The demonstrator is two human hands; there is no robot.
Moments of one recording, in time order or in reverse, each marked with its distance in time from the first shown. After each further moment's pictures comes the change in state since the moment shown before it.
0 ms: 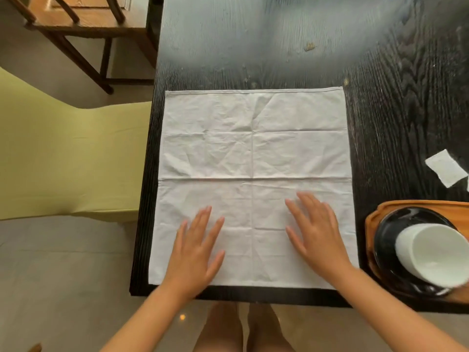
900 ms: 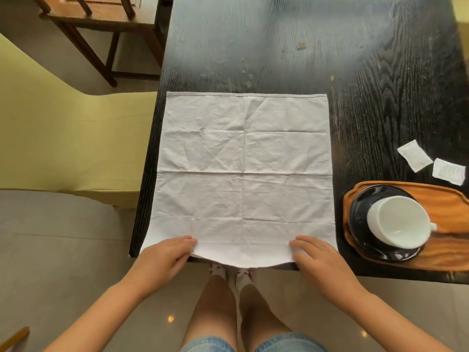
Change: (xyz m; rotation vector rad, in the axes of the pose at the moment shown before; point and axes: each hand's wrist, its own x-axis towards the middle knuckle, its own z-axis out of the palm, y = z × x) left_hand -0.078 -0.018 -0.014 -0.192 -0.044 0.045; right_hand -0.111 0.015 -0.005 -0.026 -0.134 -0.299
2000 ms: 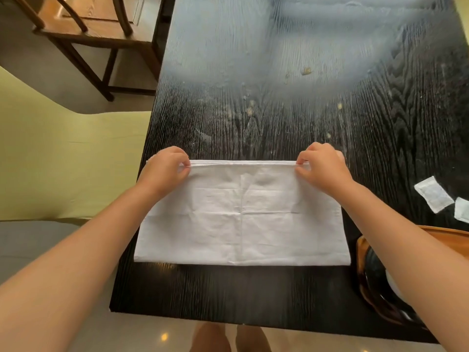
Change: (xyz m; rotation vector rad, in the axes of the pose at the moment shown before) left_hand 0.222 -0.041 -0.098 0.095 0.212 -0.170; right_hand 0.228 0.107 -0.099 -0.005 0.049 0.435
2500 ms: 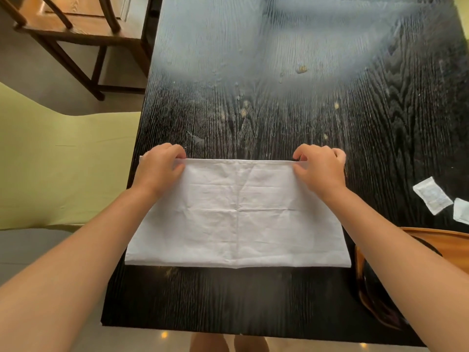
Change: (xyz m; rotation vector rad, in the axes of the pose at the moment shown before) left_hand 0.021 0.000 0.006 0.026 0.088 -0.007; right_hand 0.008 0.003 0.015 0.064 0.195 0.088
